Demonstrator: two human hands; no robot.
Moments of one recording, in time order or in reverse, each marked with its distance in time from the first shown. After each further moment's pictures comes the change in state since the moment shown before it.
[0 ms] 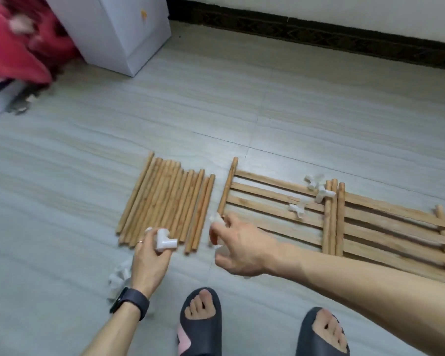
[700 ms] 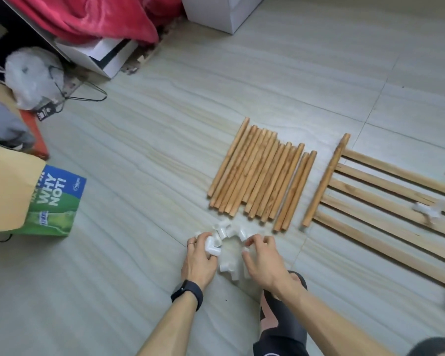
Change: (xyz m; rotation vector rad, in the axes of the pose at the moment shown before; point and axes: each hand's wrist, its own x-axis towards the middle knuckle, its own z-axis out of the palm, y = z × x) left_hand -0.030 -0.130 -0.044 0.228 -0.018 -0.309; right_hand 0.092 -0.077 0.200 0.503 -0.051 0.279
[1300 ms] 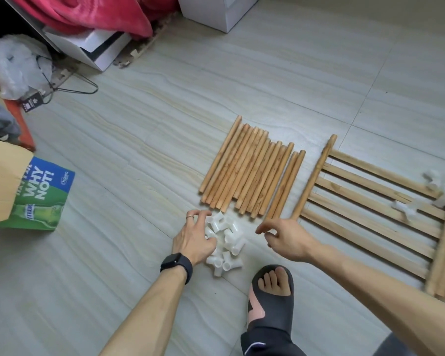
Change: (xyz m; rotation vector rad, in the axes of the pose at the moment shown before) left_hand 0.013 0.043 -0.036 0.294 -0.070 0.216; right_hand -0.009 -0.007 -0.110 -0.298 -0.147 -0.151
